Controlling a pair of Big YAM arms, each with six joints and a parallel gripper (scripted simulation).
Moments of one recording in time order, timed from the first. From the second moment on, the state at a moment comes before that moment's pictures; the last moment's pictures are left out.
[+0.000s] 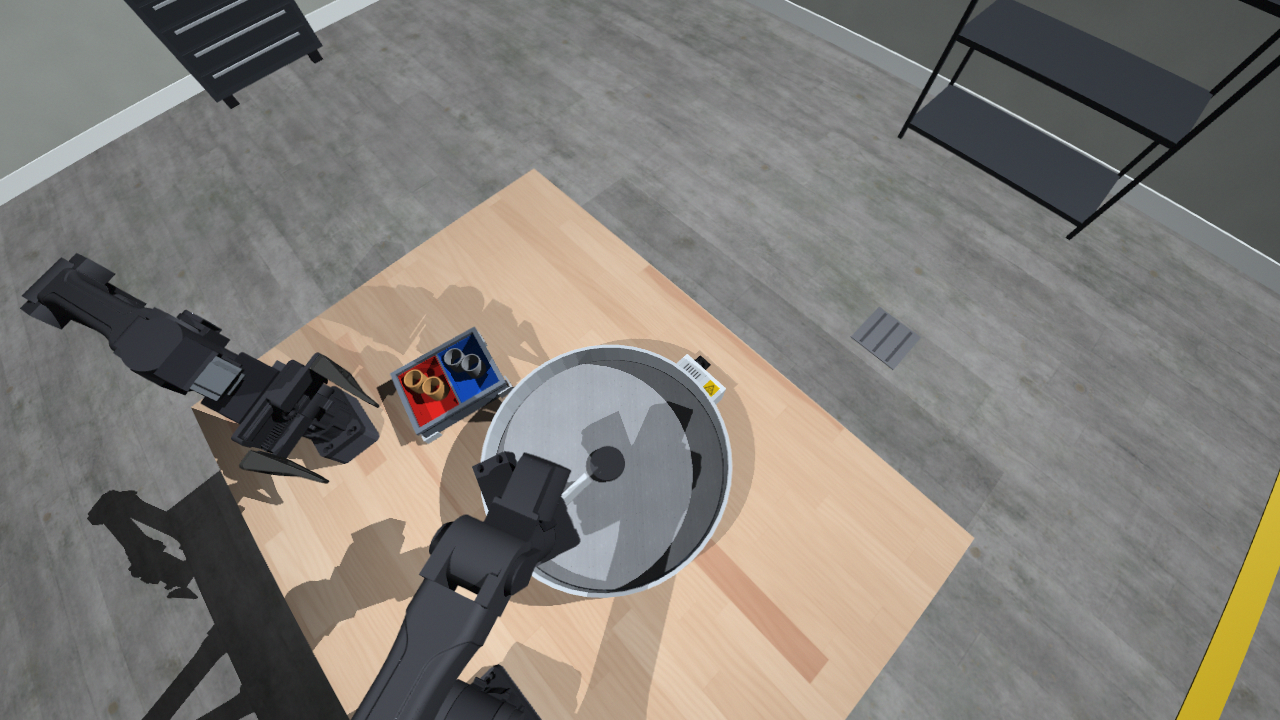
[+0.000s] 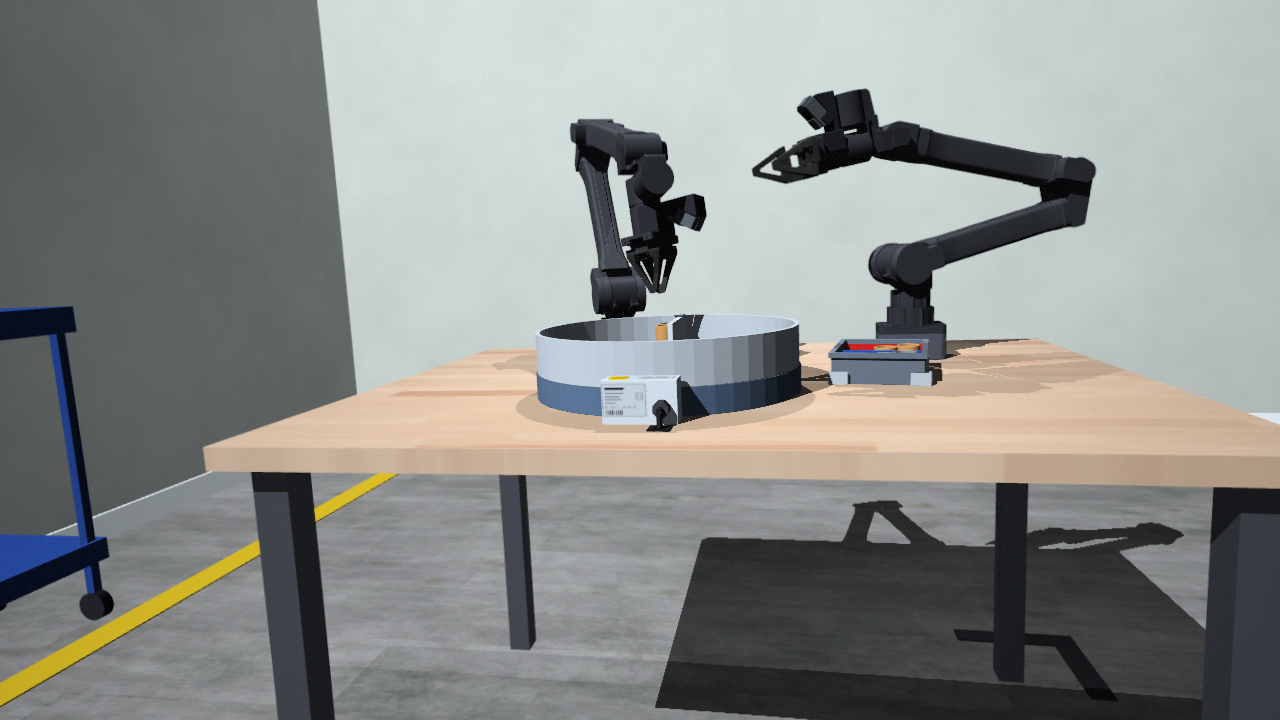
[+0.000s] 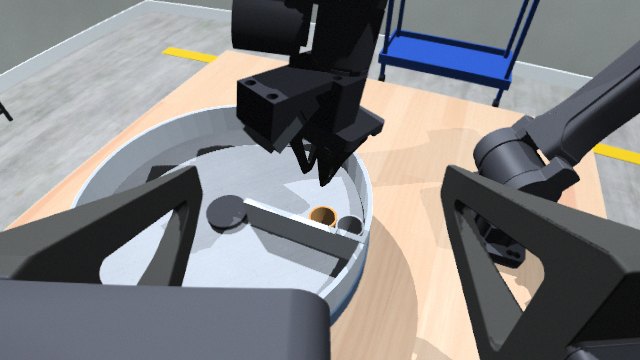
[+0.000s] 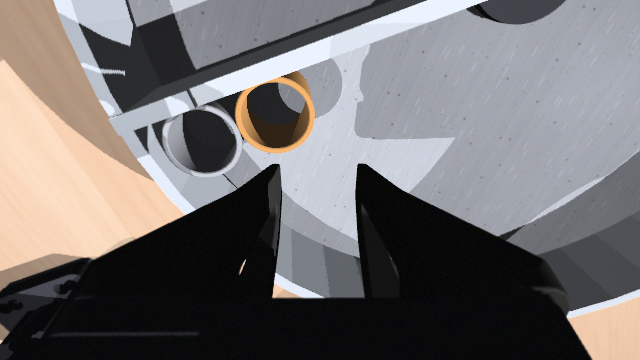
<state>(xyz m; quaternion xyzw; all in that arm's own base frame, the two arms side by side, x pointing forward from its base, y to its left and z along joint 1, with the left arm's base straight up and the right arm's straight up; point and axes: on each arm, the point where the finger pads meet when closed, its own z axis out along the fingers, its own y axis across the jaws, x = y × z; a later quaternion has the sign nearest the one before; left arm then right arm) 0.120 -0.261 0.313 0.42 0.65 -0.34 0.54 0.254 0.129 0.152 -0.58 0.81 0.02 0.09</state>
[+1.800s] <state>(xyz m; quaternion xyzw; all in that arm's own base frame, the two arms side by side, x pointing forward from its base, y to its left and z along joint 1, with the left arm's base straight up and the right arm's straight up) 0.118 -0.247 0.266 0.44 0.70 -0.29 0.48 0.258 0.140 0.082 -0.70 0.71 0.00 0.00</state>
